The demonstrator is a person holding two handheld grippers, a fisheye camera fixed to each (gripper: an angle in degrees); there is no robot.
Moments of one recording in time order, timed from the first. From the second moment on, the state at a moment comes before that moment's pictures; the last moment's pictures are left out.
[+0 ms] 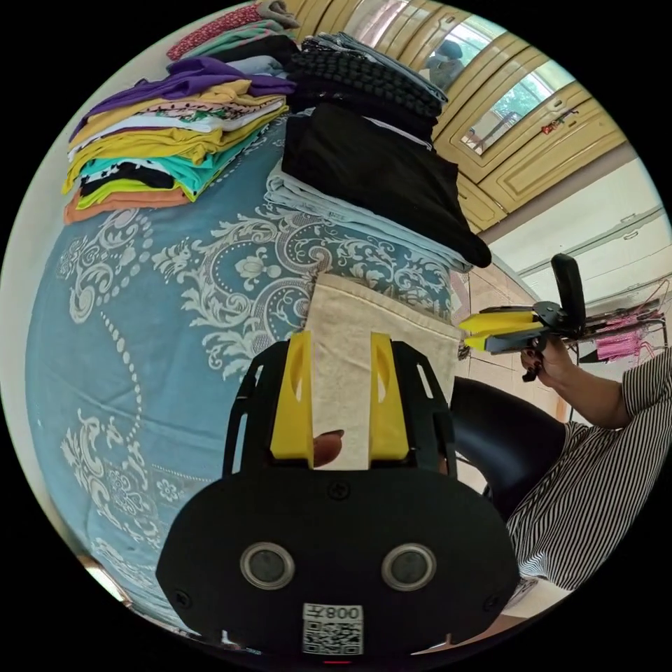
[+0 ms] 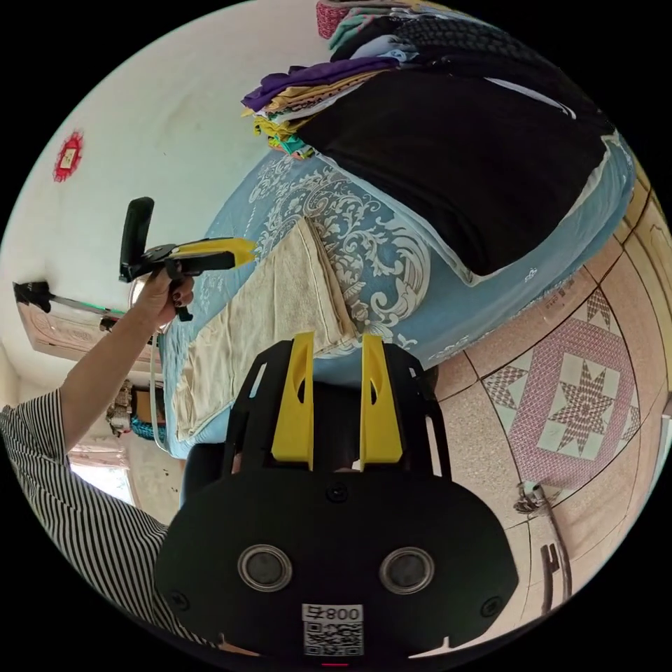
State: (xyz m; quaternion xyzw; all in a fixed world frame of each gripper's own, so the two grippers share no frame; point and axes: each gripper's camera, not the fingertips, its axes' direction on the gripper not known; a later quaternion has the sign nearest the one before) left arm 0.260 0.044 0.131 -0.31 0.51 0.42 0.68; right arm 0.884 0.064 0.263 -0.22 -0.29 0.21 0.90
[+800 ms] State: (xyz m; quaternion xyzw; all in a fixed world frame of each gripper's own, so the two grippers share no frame) left arm 0.467 0.063 0.189 -0.32 0.49 0.50 0.63; right arm 1.009 0.129 0.308 -0.23 -0.32 0.25 0.88
